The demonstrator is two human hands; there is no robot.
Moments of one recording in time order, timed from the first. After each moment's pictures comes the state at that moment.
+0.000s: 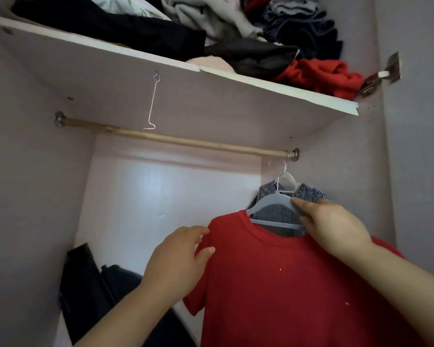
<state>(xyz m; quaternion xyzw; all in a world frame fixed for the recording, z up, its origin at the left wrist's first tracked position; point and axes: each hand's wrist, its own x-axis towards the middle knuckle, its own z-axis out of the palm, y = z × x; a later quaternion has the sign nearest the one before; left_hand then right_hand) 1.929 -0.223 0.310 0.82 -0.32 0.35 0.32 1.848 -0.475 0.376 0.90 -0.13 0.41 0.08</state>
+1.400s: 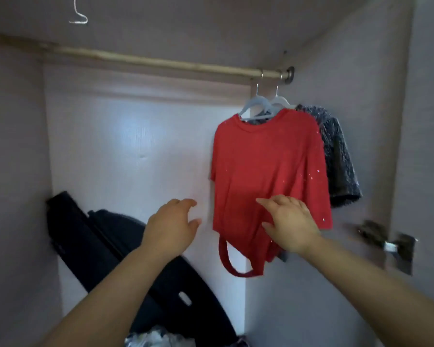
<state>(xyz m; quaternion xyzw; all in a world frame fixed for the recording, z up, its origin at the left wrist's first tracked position) 2.000 -0.275 0.247 0.89 -0.29 0.24 0.26 1.924 -0.497 0.248 0.95 -0.10 0.29 0.04</state>
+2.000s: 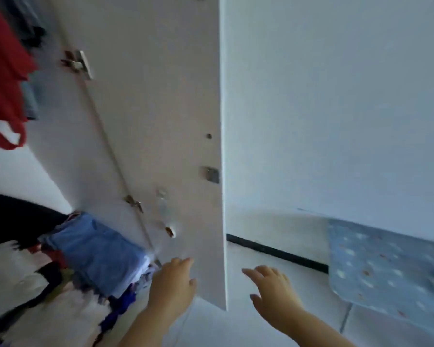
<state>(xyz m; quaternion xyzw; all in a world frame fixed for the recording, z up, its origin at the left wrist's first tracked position) 1.553 -0.288 -0.078 0.77 -0.63 -0.12 0.03 1.339 -0.333 -0.100 0.84 -0.51 0.00 -0.18</state>
